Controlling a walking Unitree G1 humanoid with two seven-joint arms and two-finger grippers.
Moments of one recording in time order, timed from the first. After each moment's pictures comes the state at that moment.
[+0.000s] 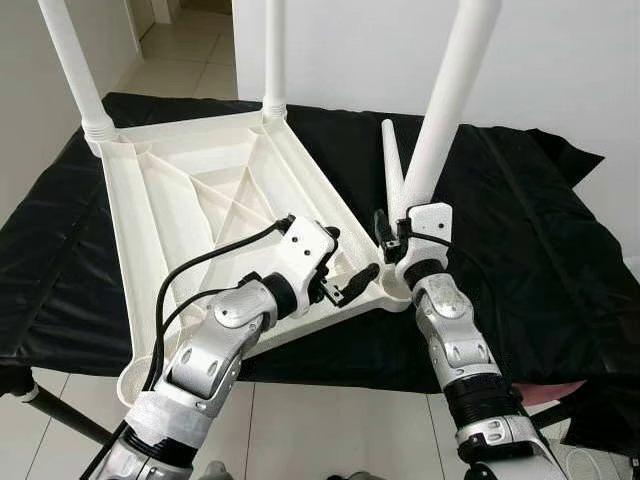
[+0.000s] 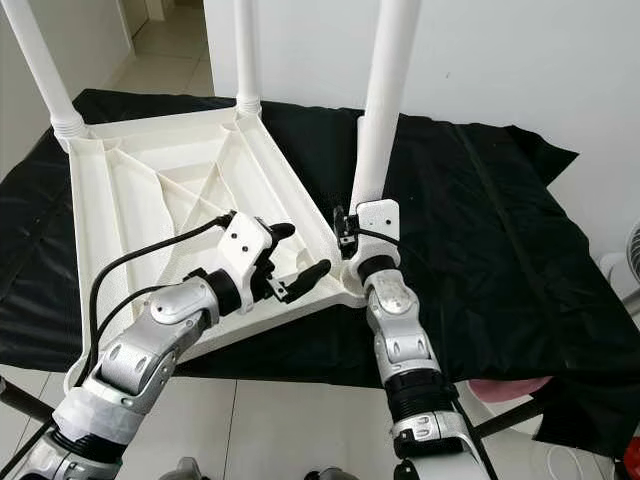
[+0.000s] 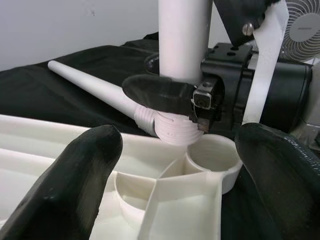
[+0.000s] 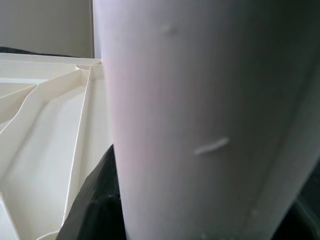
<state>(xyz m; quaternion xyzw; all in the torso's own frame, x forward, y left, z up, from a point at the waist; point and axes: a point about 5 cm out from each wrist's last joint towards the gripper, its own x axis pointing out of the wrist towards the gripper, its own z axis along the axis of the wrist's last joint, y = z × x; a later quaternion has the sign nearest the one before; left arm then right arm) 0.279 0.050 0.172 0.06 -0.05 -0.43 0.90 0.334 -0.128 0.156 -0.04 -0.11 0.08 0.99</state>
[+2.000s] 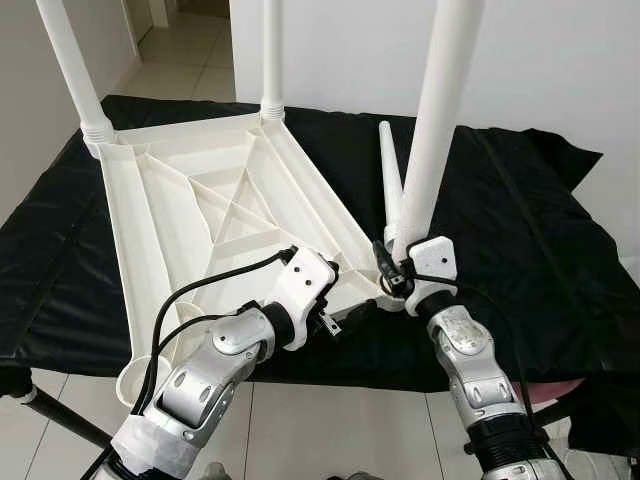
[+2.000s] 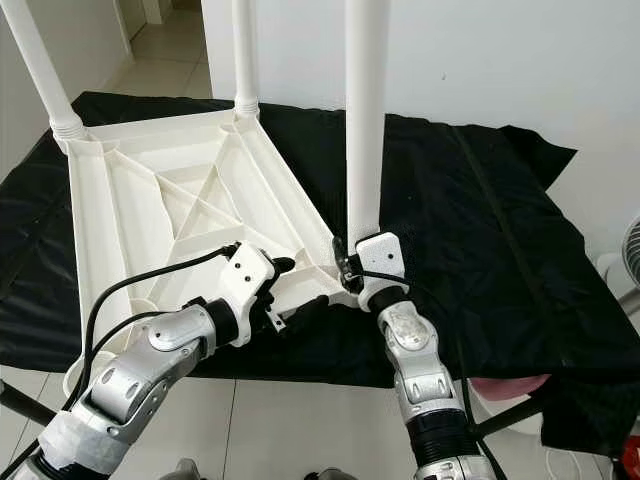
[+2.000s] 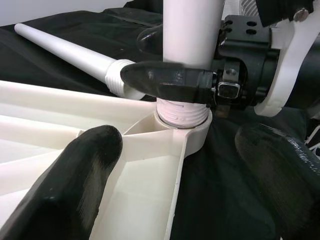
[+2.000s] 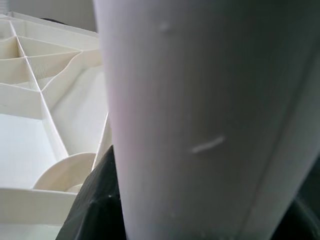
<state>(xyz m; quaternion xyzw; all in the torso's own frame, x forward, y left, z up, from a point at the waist) 0.260 0.050 0.154 0.06 0.00 -0.46 0.89 0.304 -0.136 0.137 -0.11 -0.11 0.17 0.97</state>
